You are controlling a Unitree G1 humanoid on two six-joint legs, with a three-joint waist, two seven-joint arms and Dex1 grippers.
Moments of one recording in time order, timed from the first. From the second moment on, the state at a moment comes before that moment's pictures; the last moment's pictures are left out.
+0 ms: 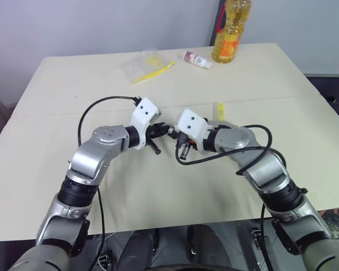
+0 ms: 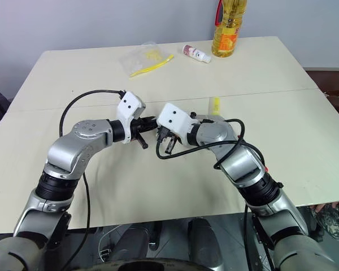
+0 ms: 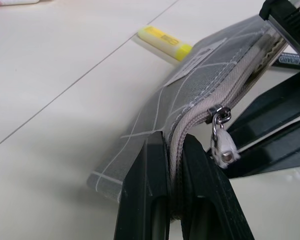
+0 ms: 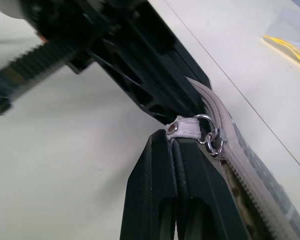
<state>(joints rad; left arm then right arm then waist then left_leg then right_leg) -0.59 0.42 -0.18 -0.21 -0.32 0.81 -0.64 -0.64 -0.47 0.40 -0.38 0.08 0.84 0.69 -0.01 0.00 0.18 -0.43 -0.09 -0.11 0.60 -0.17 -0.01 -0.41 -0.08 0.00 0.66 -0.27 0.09</state>
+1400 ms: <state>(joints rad) -0.63 0.28 -0.17 0.11 -0.14 0.49 -0.51 0.00 -0.76 -0.37 -0.39 0.35 1.09 0.62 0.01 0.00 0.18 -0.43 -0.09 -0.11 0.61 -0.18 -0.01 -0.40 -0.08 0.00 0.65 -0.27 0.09</state>
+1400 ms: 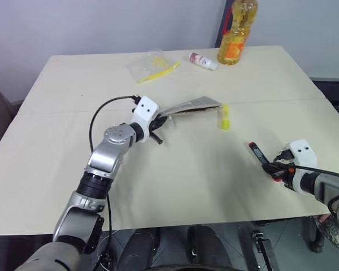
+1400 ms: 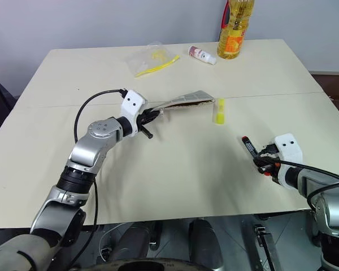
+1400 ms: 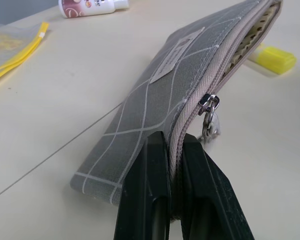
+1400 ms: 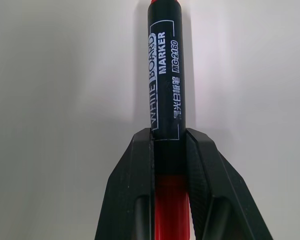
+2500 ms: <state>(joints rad) -0.58 0.37 -0.19 -0.07 -0.16 0.58 -0.70 -0.33 -0.97 0.08 -0.46 0.09 0.67 0.71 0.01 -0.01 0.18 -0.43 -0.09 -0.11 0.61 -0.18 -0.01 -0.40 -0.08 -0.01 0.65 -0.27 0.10</state>
